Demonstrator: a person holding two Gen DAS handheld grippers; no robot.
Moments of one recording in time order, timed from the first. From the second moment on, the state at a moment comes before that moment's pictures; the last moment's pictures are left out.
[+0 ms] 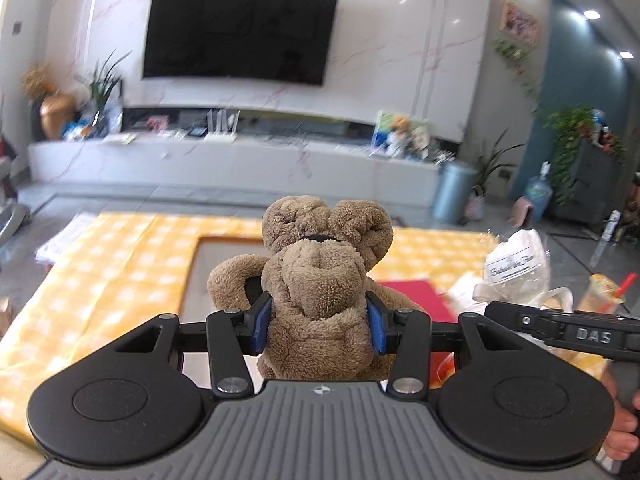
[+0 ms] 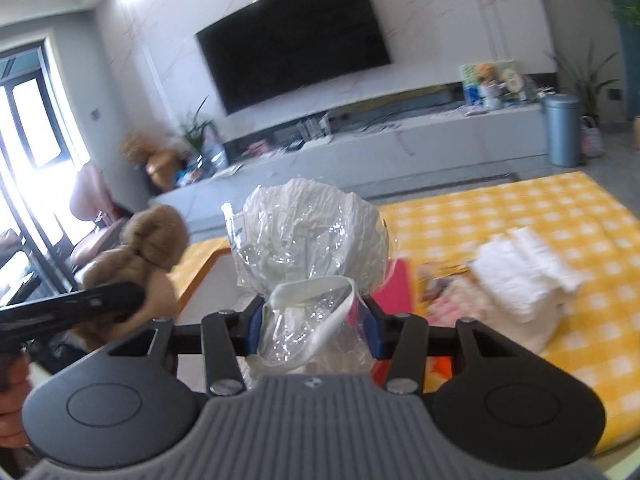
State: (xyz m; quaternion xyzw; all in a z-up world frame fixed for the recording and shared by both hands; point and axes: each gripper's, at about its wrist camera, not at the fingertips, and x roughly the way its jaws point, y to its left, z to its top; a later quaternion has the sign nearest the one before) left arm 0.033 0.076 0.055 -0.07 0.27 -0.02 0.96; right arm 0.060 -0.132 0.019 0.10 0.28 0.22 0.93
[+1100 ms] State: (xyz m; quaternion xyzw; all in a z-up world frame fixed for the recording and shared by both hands) left arm 0.049 0.101 0.005 -0.02 0.31 0.08 0.95; right arm 0.090 -0.041 -0.043 0.05 0.27 0.23 0.93
